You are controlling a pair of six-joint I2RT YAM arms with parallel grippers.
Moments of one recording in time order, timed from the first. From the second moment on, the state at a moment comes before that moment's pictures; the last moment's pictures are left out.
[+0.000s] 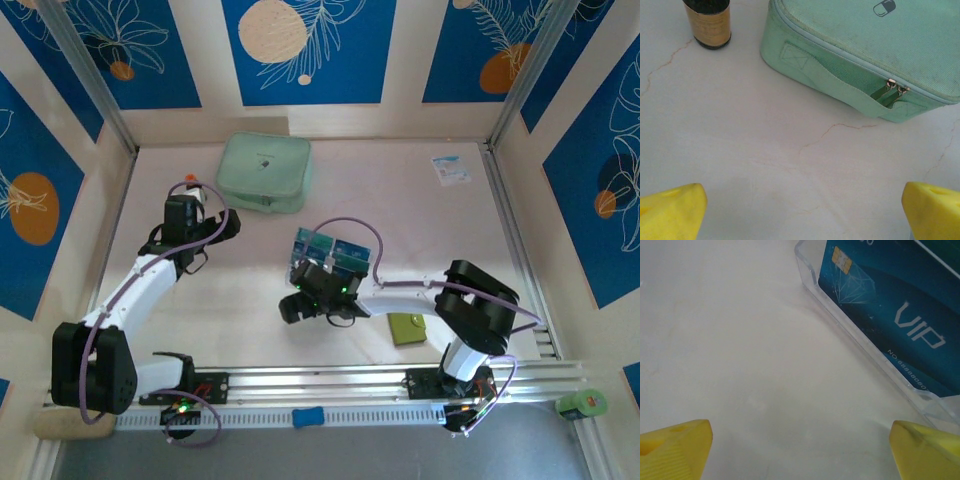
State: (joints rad) left arm -0.15 1.23 0.78 -0.25 0.02 -0.42; right arm 1.07 1.66 0.89 -0.23 0.09 0.64
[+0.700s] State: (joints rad) left arm -0.15 1.19 0.78 -0.26 0.05 -0.42; right arm 0.76 1.76 1.03 -0.22 0.10 0.55
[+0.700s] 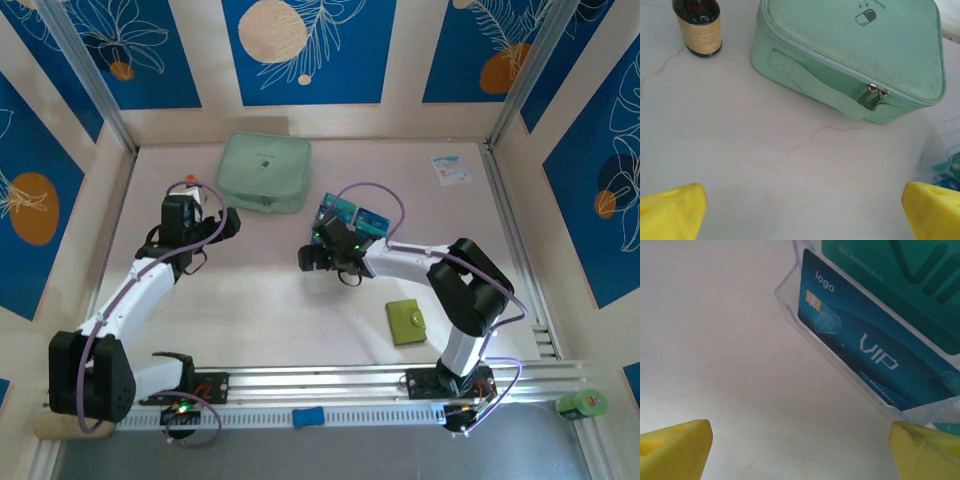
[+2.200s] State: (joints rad) left arm -0.42 1.15 0.76 -0.26 0.15 -0.52; right arm 0.38 0.74 0.53 -1.13 0.02 1.23
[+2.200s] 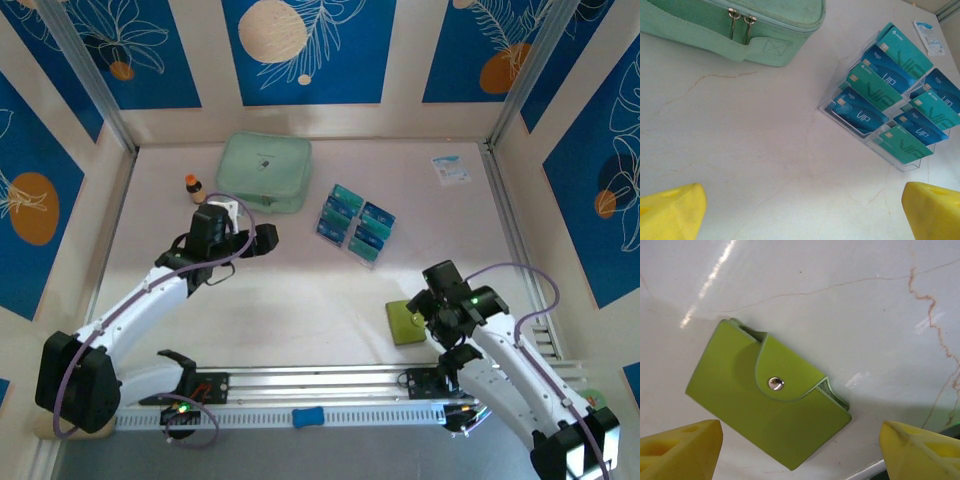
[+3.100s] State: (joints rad) left arm -0.45 1.15 0.76 -0.25 0.11 -0.53; right arm 0.36 0.82 0.46 -0.89 -0.22 1.21
